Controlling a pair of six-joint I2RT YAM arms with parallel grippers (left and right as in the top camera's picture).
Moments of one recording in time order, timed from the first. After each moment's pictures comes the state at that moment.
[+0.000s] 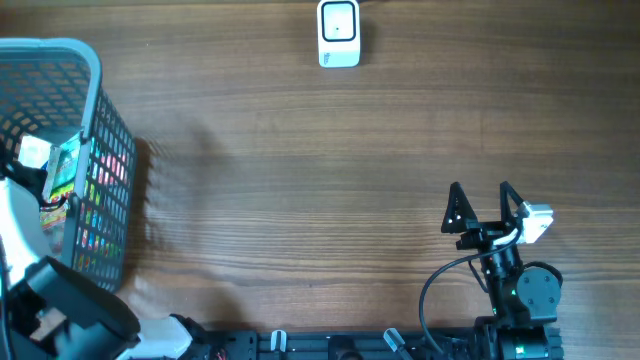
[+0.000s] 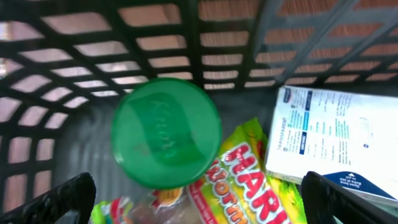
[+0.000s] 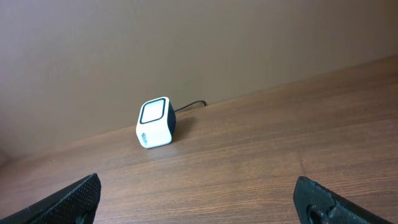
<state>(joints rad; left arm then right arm) 0.74 1.62 1.18 -0.68 -0.44 -0.65 0.04 0.01 0.01 0.00 -0.08 0.34</state>
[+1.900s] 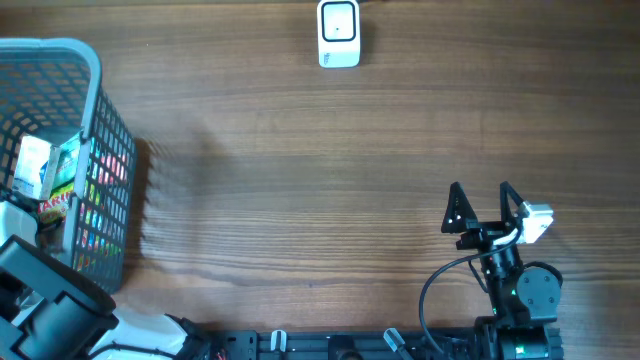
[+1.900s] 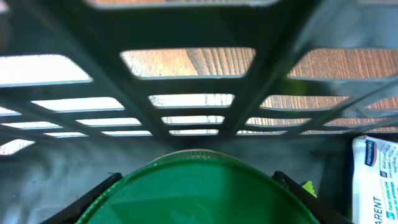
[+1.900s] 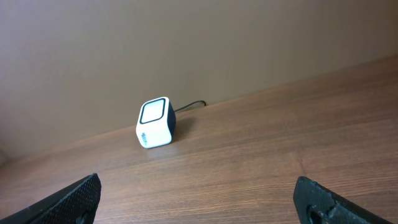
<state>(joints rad) 0.88 1.75 1.03 -0.31 -0.37 -0.57 0.04 0.01 0.01 0.00 -0.08 0.34</state>
